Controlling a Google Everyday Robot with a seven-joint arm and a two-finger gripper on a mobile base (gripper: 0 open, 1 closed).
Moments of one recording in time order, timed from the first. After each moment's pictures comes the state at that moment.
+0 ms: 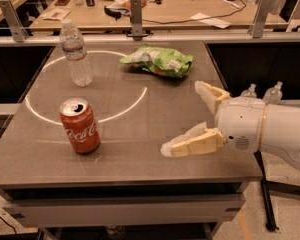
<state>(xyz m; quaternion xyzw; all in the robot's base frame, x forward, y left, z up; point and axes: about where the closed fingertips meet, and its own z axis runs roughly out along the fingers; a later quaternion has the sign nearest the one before) 0.450 -0.070 0.919 -0.43 0.65 0.29 0.55</state>
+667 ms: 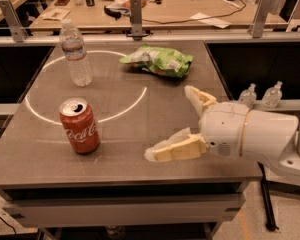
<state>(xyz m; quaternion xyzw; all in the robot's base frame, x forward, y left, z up) 0.447 -0.047 0.910 -0.42 0.67 0.27 0.55</state>
